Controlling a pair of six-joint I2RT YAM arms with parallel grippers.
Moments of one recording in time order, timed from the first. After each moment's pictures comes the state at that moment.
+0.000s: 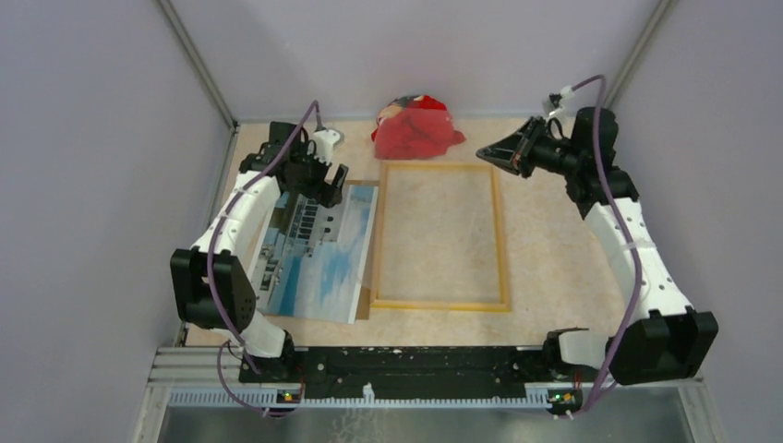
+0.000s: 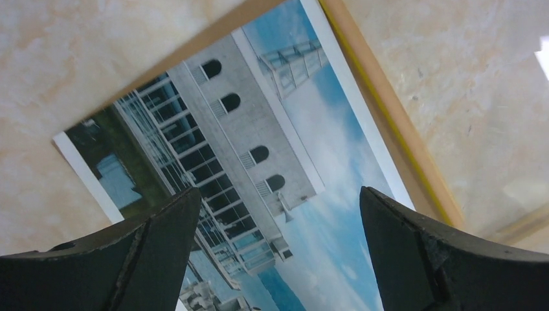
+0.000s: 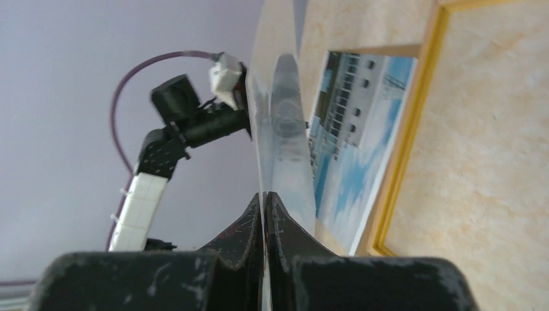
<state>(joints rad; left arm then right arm) -0.14 1.57 1.41 -0.71 0.31 0.35 0.11 1.23 1.32 -0.32 -0.77 0.97</state>
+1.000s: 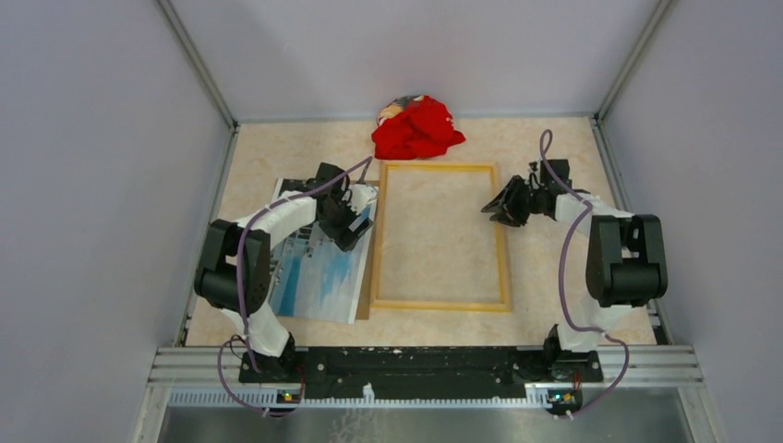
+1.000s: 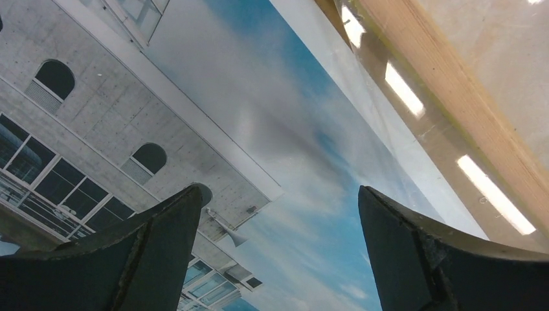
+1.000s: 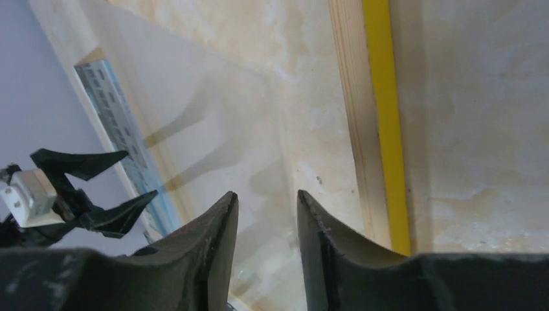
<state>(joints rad) -0.32 1.69 1.09 -0.56 0.17 0.50 0.01 1.69 0.95 -0.19 -0.57 0.67</state>
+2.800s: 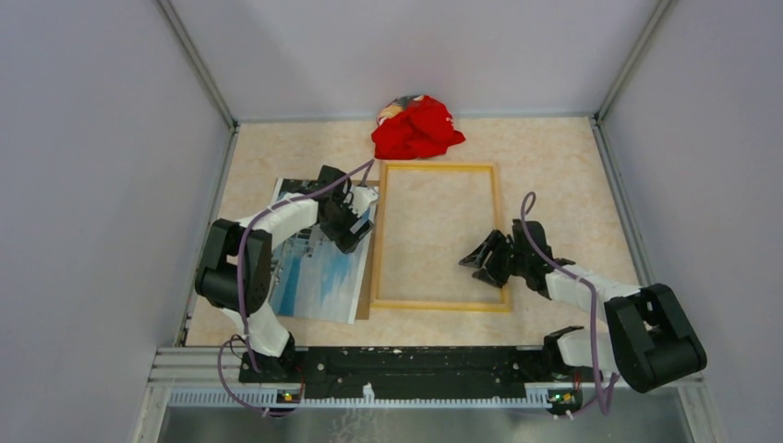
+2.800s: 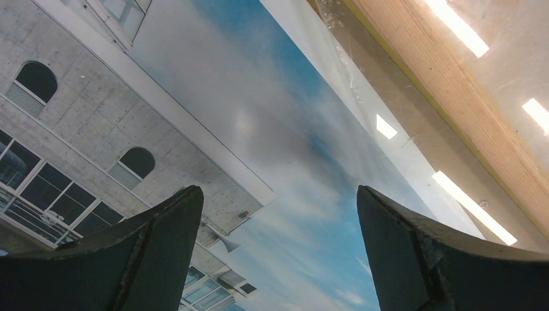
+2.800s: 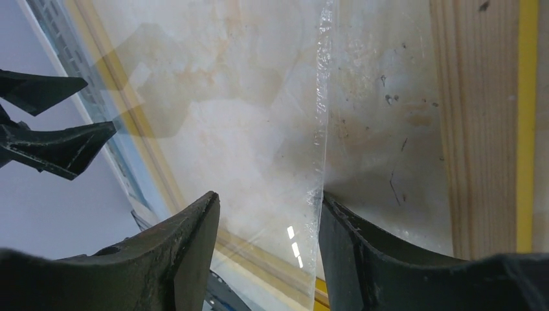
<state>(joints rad) -0.33 1.69 1.06 -0.54 0.16 0.50 0.33 1.23 0.37 0.05 -0.35 0.99</state>
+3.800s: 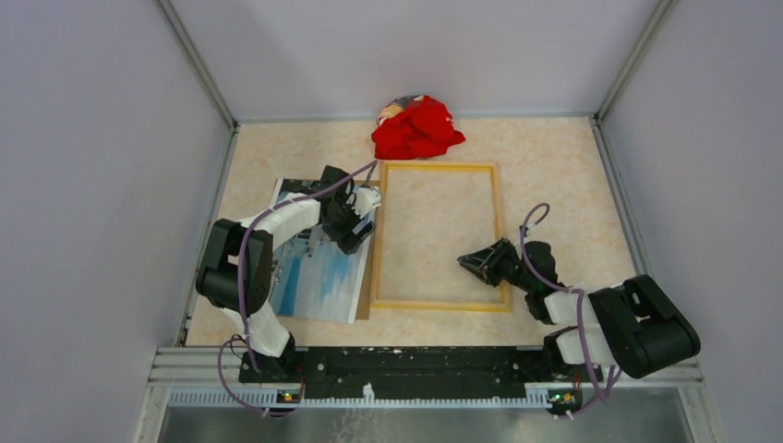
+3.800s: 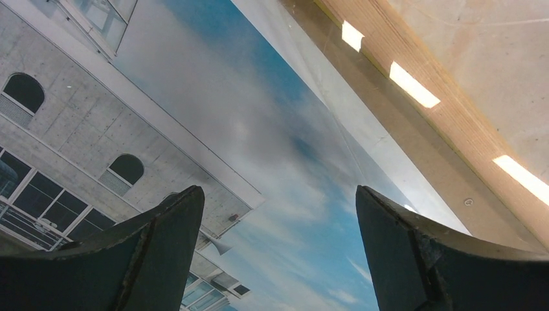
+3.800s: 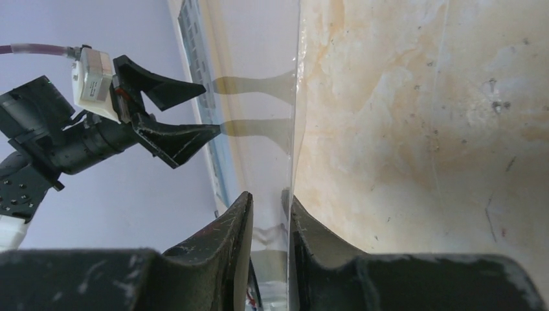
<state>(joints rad) -0.35 1.70 1.07 -0.55 0.17 0.50 0.34 1.31 0.10 0.79 -0.39 1.26</state>
